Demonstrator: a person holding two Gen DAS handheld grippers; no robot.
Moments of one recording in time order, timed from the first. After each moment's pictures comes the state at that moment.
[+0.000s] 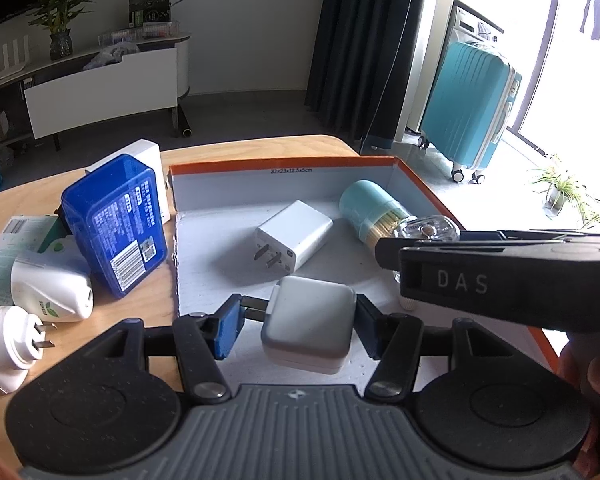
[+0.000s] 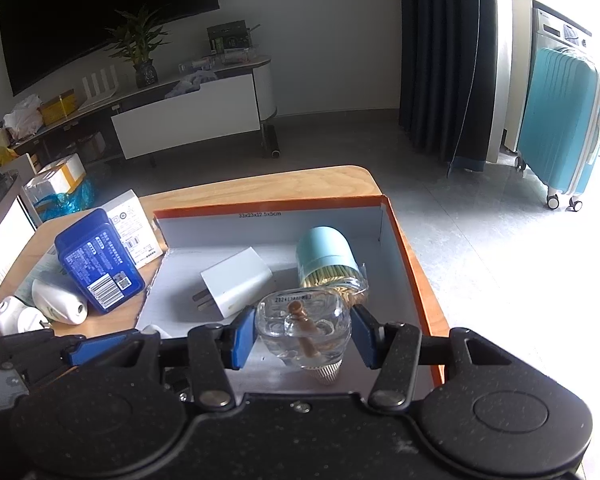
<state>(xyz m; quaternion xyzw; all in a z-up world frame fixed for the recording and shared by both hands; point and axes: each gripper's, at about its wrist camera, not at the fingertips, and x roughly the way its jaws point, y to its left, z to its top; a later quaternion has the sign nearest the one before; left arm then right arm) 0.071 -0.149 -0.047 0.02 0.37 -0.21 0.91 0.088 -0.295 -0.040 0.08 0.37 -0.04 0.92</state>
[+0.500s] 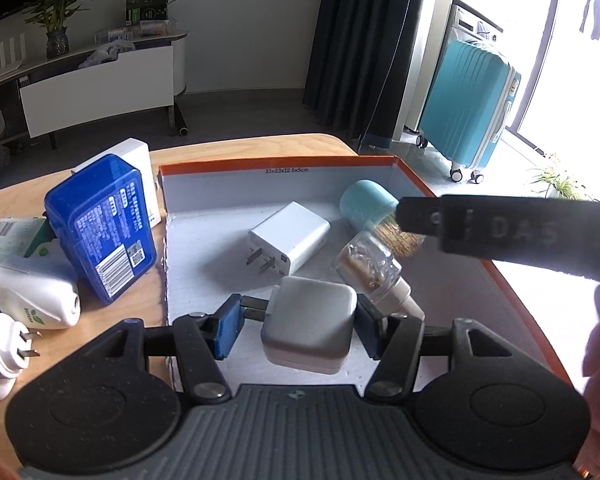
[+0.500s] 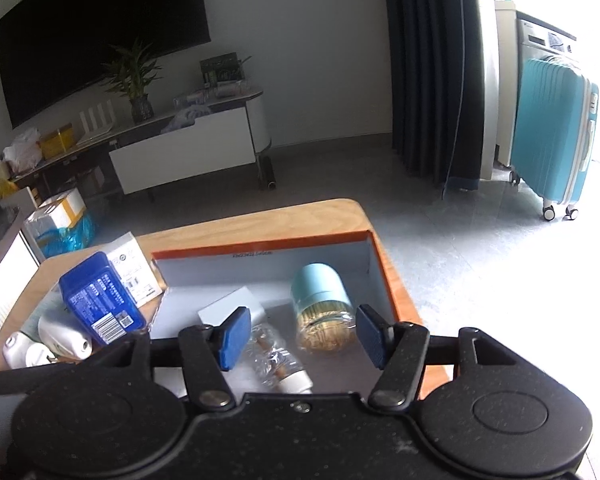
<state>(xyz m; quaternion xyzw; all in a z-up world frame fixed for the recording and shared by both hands) 0.079 -0.158 -0.051 0.02 0.37 -0.21 0.91 0.082 -0.312 -0.024 0.10 0.33 -0.06 0.94</state>
